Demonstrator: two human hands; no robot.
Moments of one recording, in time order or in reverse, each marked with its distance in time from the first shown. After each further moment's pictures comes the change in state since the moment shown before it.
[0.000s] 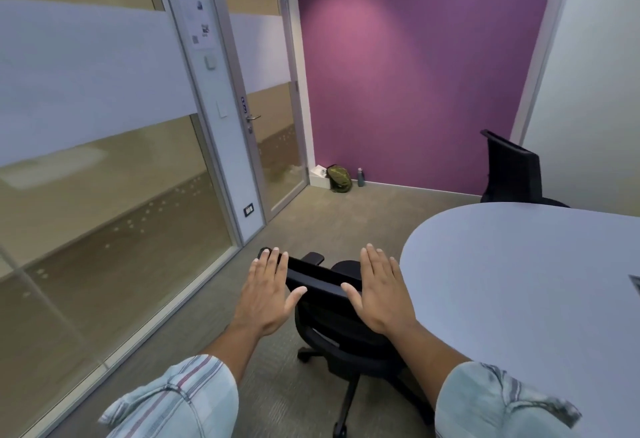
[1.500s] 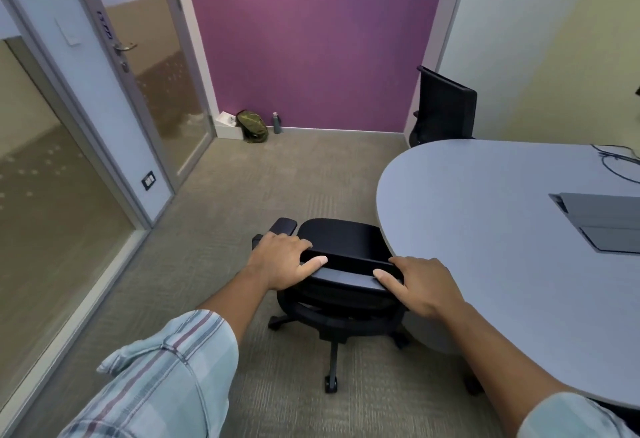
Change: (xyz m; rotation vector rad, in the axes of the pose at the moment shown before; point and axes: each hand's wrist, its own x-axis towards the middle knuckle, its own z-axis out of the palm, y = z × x) left_hand 0.206 -0.111 0.104 -0.125 -0.114 0.568; right_hand 0.077 -0.034 0.061 -0.120 -0.110 0.425
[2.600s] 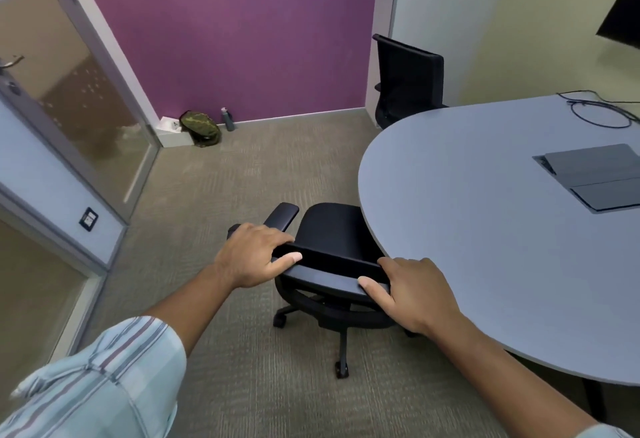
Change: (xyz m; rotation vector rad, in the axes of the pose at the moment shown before) left_hand 0.156 -0.107 0.026 -0.112 0.015 0.326; right_hand 0.097 -0.011 0.027 -0.038 0.069 0.107
